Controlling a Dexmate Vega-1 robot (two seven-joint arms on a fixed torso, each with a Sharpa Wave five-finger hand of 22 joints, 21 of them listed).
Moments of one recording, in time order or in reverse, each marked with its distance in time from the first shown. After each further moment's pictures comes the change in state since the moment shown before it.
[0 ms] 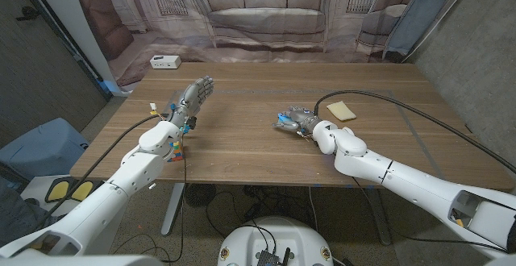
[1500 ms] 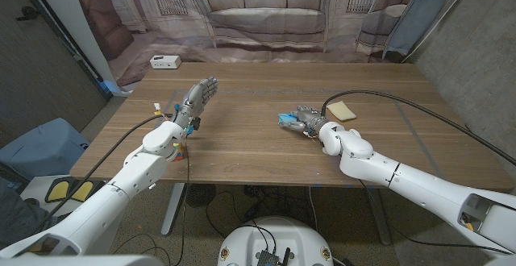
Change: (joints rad) left arm 0.018 0.004 0.010 -0.055 0.018 0.025 0.036; left_hand -0.007 -0.007 0.020 -0.020 0.000 0.000 0.000 -0.004 0.000 0.000 0.000 0.000 0.000 0.000 0.000 0.000 0.002 0.000 0.000 0.000 0.003; right arm -0.022 -0.041 0.009 -0.036 -0.006 -0.046 -0.018; right_hand 0.004 -0.004 0.004 -0.004 0.000 0.031 -0.013 0.001 0.000 0.000 0.000 0.000 0.000 0.000 0.011 0.000 0.000 0.000 0.000 0.000 0.000
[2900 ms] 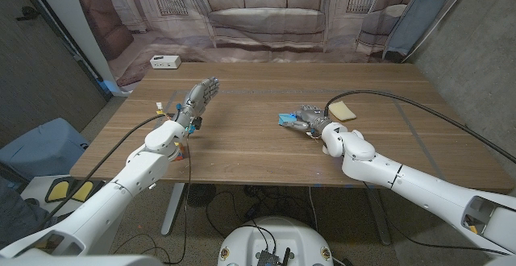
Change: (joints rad) left arm -0.025 -0.014 0.013 0.029 0.002 0.001 -0.011; left_hand -0.005 -0.005 0.012 -0.012 -0.005 0.000 0.000 0.000 0.000 0.000 0.000 0.000 0.000 0.000 0.000 0.000 0.000 -0.005 0.005 0.000 0.000; right arm -0.015 -0.013 0.013 -0.006 -0.030 -0.022 -0.008; right_hand 0.000 0.000 0.000 0.000 0.000 0.027 -0.006 0.003 0.001 -0.002 -0.002 0.000 0.000 0.000 0.011 0.000 -0.005 0.000 0.000 0.000 0.000
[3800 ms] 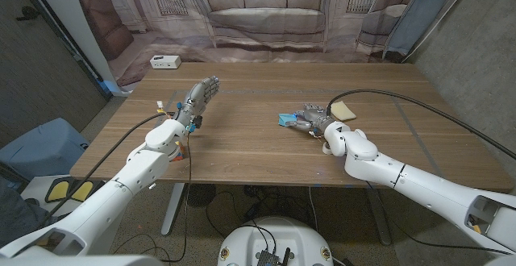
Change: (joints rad) left arm -0.011 0.000 0.003 0.001 0.004 0.010 0.001; left_hand -0.012 0.001 0.008 -0.008 0.000 0.000 0.000 0.000 0.000 0.000 0.000 0.000 0.000 0.000 0.000 0.000 0.000 0.000 0.000 0.000 0.000; right arm -0.001 -0.018 0.006 -0.004 -0.016 -0.005 0.009; right_hand 0.004 -0.004 -0.004 -0.004 0.000 0.013 -0.012 0.004 0.000 -0.004 -0.004 0.000 0.000 -0.004 -0.004 0.000 0.000 0.000 0.000 0.000 0.000
